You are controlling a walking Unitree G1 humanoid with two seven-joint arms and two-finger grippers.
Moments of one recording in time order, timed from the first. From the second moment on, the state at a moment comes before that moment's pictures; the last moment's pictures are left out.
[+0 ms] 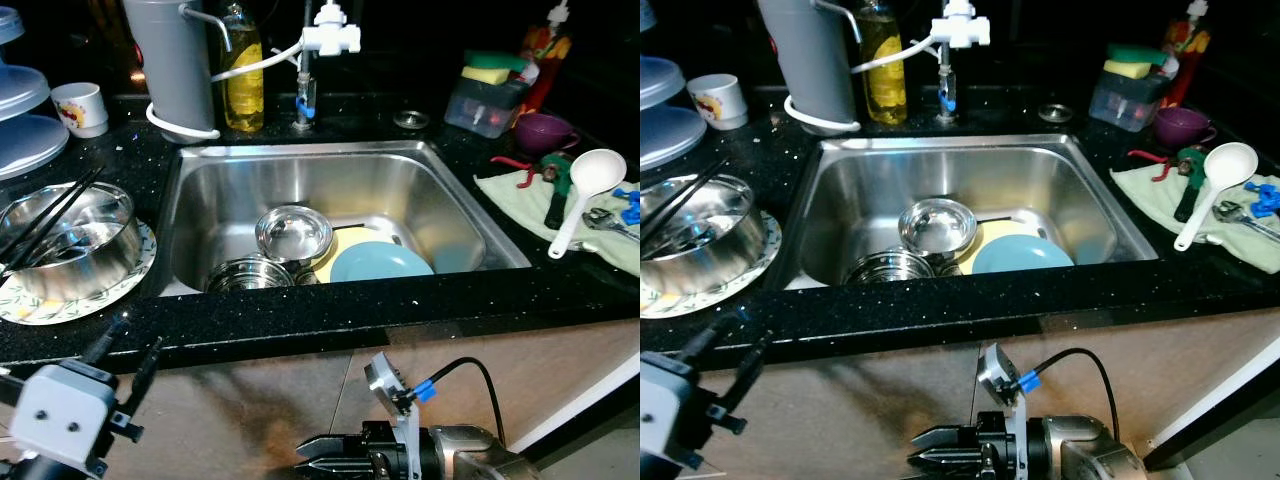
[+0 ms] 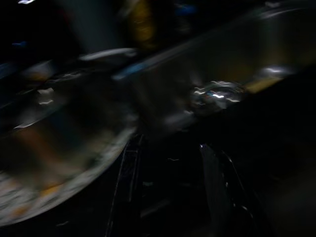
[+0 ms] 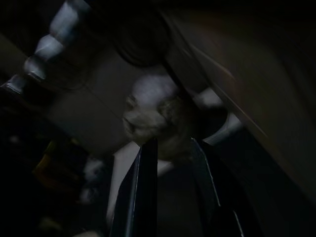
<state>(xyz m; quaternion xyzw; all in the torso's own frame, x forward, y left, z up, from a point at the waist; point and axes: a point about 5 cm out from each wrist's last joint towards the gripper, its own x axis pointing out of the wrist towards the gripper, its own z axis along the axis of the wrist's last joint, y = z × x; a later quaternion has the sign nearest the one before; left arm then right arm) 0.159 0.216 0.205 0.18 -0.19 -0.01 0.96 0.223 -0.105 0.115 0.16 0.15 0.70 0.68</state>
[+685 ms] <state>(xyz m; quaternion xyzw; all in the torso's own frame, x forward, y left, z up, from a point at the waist) 0.176 0.255 0.252 0.12 -0.24 0.26 0.93 0.288 -0.100 0.223 0.15 -0.11 0.55 0.82</state>
